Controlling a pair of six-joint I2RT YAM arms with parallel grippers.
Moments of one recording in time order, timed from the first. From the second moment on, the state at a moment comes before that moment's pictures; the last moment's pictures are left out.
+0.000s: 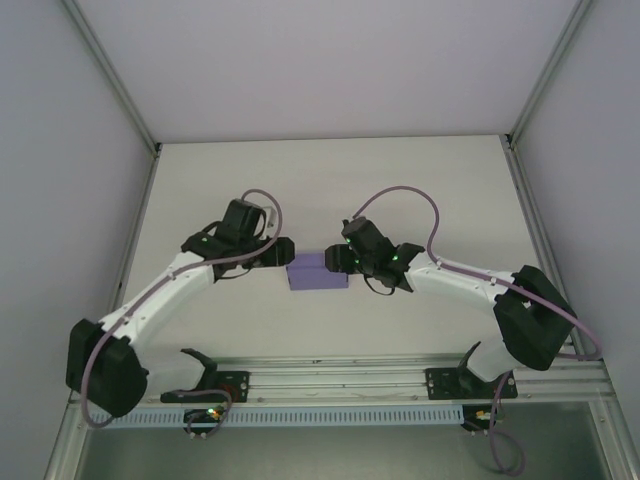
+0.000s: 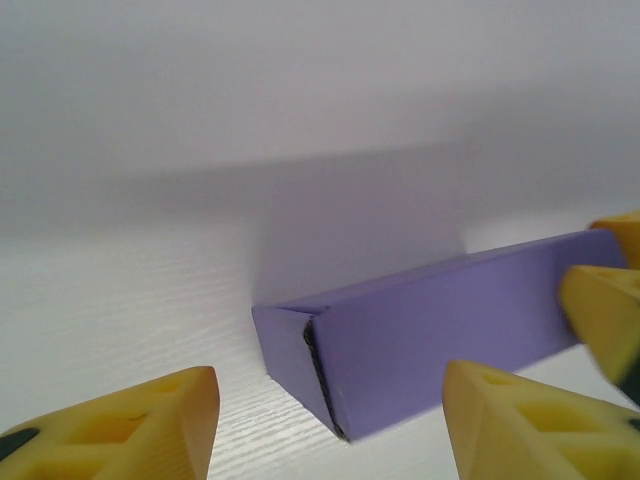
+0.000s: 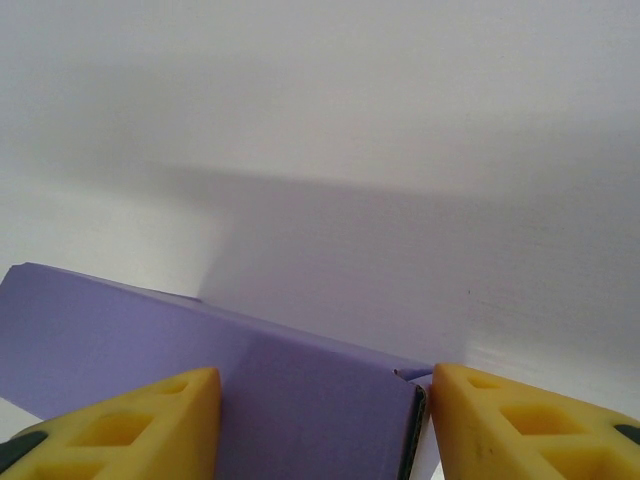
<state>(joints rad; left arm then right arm) -0.55 1.26 0.91 -0.59 0.21 -0.52 0.76 1.51 0.91 -0.23 0.08 0.67</state>
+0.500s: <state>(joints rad) -0.46 1.32 0.65 -0.07 0.45 -0.67 0.66 1.48 0.69 0.18 -0.02 0.79</state>
